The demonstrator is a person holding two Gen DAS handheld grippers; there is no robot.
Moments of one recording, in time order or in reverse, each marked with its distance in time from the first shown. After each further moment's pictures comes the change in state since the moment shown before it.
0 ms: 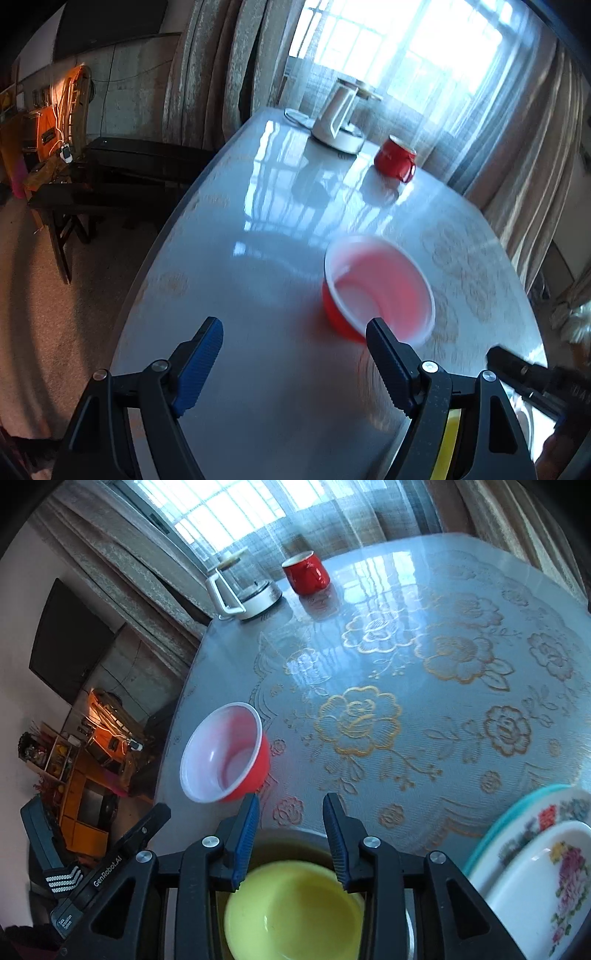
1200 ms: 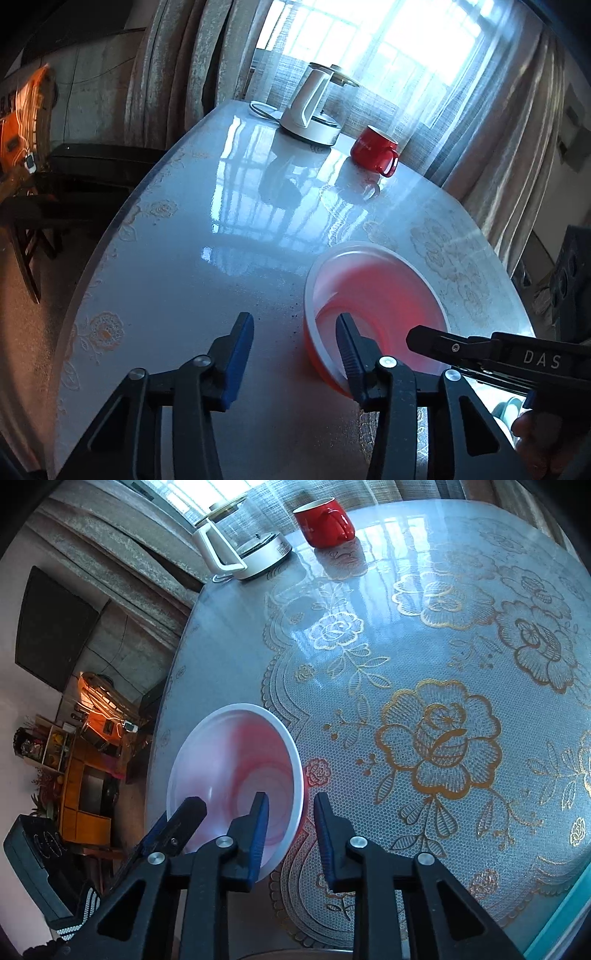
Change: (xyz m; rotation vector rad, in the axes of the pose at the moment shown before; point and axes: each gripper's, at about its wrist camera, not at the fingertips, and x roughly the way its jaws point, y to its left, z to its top) left arm 0.058 -0.006 0.016 0.068 0.017 -0.117; right arm 0.096 0.032 0.038 0.017 0.146 -0.002
